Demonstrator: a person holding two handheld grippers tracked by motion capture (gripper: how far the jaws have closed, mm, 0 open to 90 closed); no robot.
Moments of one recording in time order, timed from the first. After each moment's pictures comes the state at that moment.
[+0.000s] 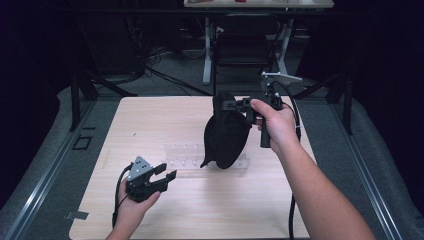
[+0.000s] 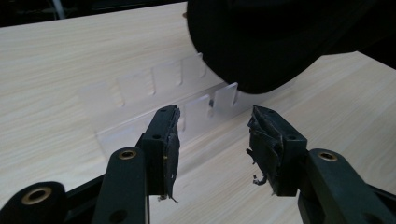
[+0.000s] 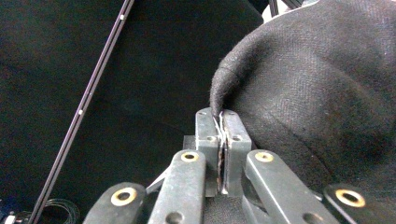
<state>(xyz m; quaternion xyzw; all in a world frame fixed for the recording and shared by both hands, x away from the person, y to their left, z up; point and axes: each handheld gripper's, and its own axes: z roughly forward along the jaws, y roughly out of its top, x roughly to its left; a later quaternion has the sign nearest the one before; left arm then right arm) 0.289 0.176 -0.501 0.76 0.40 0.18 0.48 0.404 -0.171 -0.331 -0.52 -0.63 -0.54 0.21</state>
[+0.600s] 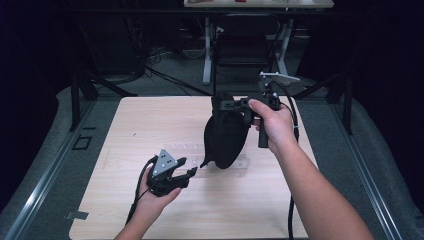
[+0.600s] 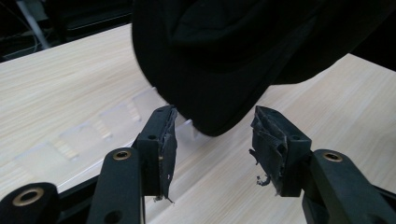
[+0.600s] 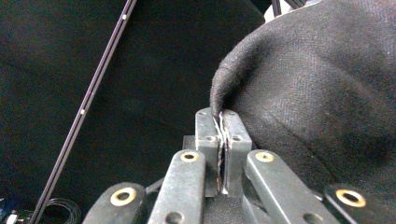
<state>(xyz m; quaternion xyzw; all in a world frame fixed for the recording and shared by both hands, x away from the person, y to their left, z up) 0.294 0.122 -0.481 0.79 0.34 0.19 0.47 0.404 -0.166 -0.331 -0.51 -0.63 -0.54 0.21</state>
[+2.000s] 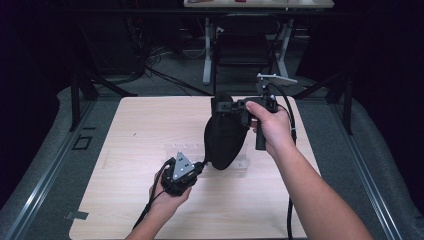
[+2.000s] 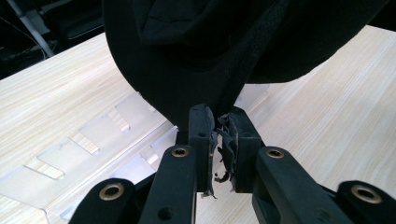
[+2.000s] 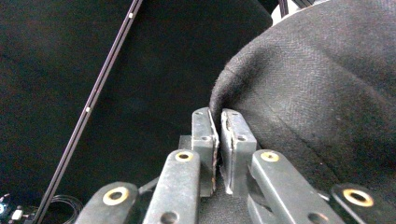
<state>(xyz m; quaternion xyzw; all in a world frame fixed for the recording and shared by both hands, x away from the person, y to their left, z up) 0.296 0.094 -0.495 0.81 0.31 0.23 0.44 0.399 -0.160 -0.333 -0.50 -0.63 -0.55 0.22</state>
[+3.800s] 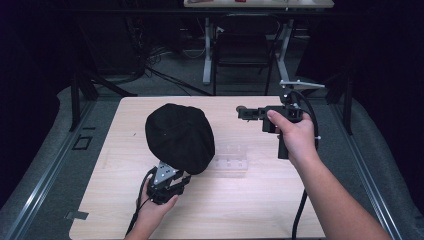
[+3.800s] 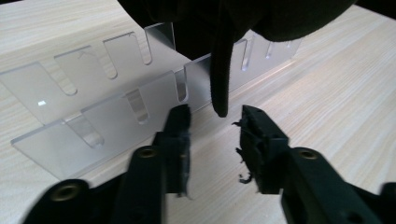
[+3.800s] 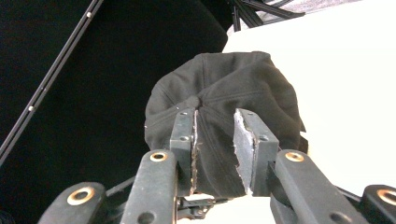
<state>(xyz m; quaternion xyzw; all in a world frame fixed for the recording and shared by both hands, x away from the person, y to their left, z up) 0.292 0.141 -0.533 0.79 0.38 0.19 0.45 0.372 -0.205 -0.331 -0.53 -0.65 -0.53 0.12</state>
